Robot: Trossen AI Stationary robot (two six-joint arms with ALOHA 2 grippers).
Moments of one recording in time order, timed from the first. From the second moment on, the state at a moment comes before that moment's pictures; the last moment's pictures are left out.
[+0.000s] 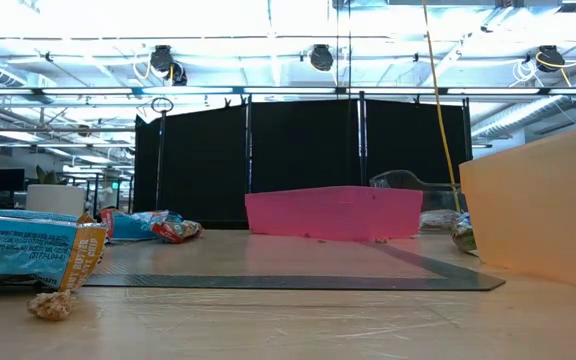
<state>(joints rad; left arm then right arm) -0.66 1.74 1.51 -1.15 0.06 -1.13 0.05 1.33 1.57 -0.55 0.08 -0.10</state>
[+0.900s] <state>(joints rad) -0.69 1.84 1.51 -1.17 0.02 -1.23 0.05 1.33 1.57 -0.55 0.08 -0.15</state>
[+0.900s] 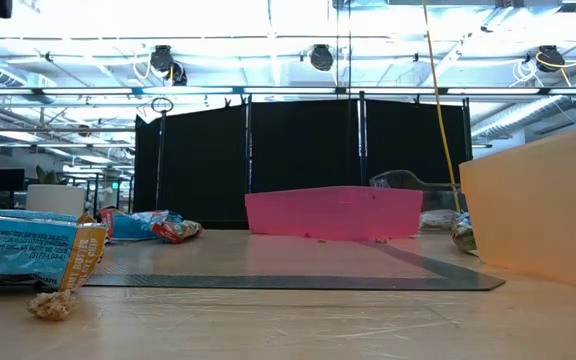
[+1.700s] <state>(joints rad) -0.72 2.02 1.51 -1.06 0.01 -1.20 0.05 1.33 1.57 -0.55 0.07 -0.14</state>
